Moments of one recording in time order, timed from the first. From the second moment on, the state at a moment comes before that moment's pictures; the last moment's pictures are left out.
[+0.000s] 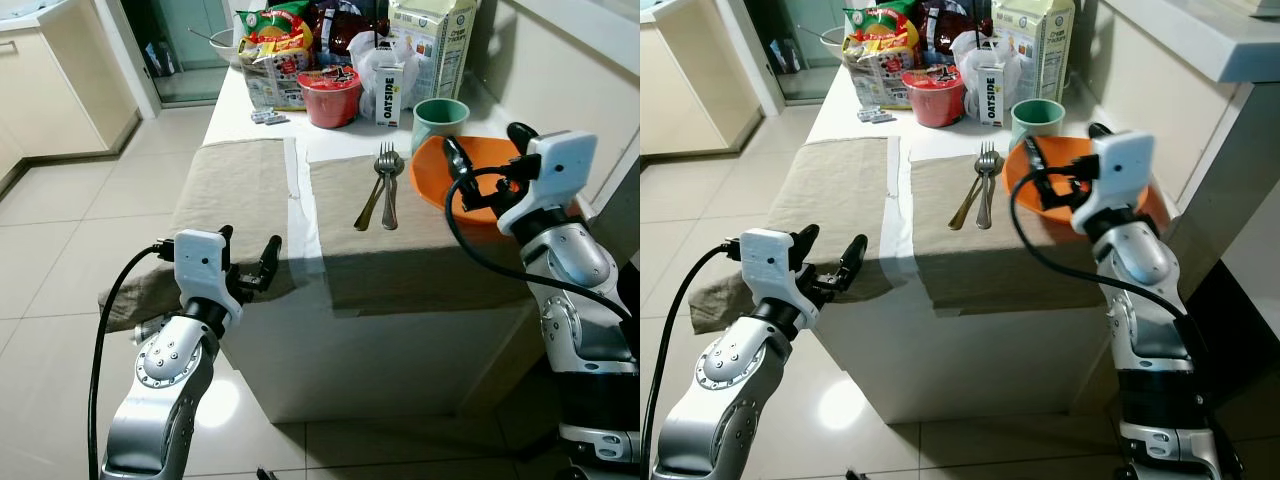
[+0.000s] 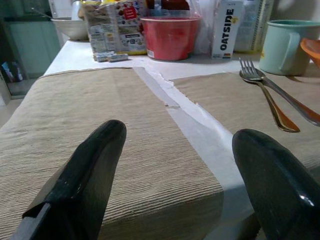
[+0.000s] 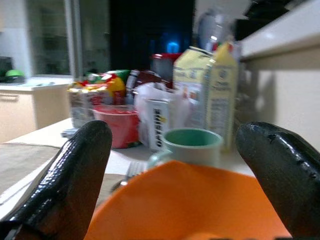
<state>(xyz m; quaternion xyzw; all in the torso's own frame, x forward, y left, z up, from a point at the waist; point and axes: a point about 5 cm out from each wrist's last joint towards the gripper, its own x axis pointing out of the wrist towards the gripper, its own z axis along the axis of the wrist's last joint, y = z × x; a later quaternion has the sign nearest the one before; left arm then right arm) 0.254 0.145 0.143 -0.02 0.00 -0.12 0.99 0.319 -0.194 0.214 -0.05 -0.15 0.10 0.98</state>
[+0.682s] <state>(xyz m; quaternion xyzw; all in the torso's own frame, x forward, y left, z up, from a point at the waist) 0.257 0.137 0.147 -0.02 0.00 -0.15 0.99 0.318 -0.193 0.207 -0.06 -0.13 0.11 0.98</state>
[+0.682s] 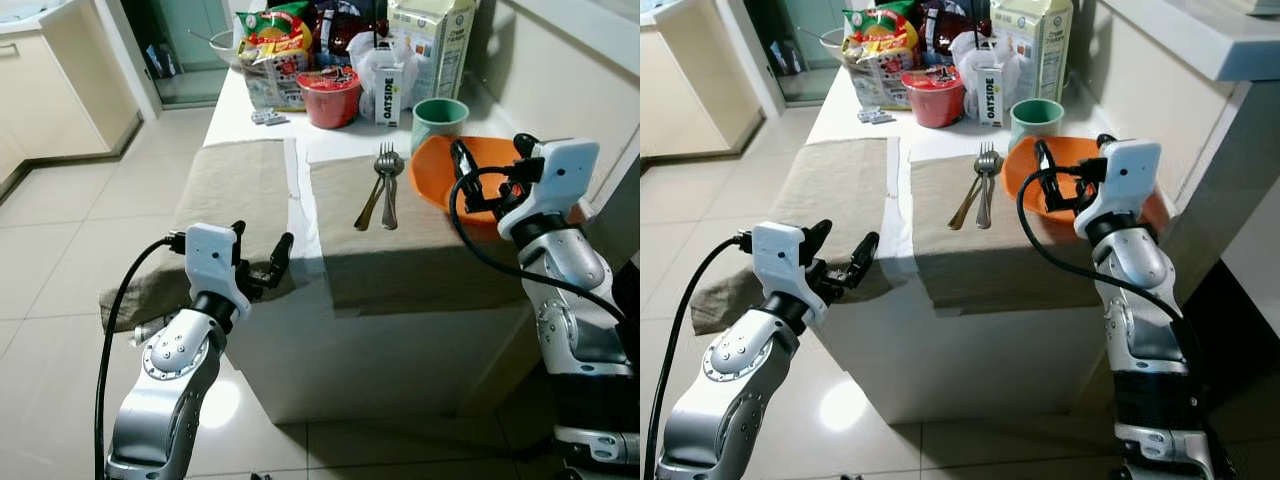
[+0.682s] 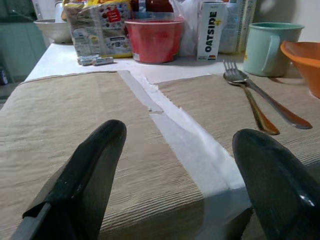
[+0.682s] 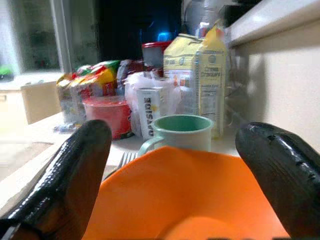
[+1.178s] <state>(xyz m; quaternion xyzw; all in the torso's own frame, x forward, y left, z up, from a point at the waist) 0.257 0.137 0.146 -0.02 0.00 -0.15 0.99 0.319 -0.194 0.212 -0.04 -0.13 0.12 0.98</state>
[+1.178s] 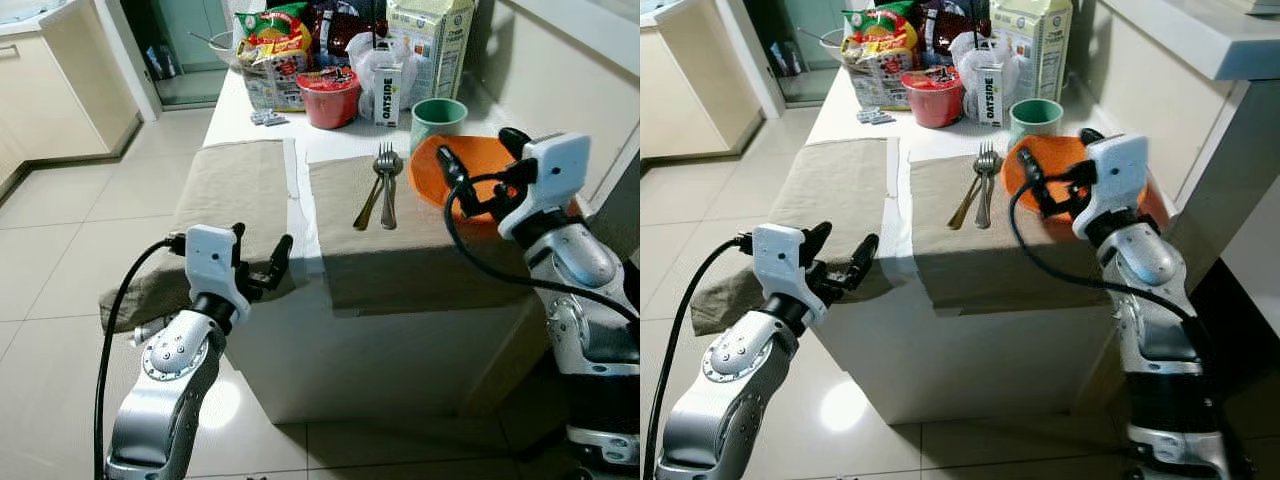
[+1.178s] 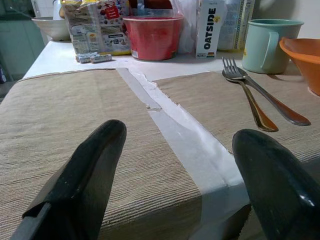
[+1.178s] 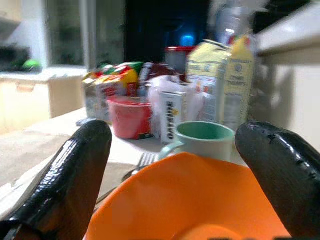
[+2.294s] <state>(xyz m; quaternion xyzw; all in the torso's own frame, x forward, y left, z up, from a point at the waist) 0.266 0.139 0.152 -0.02 0.00 -0.15 0.99 0.246 -0.168 0.190 -0.13 -0.19 0.10 0.97</state>
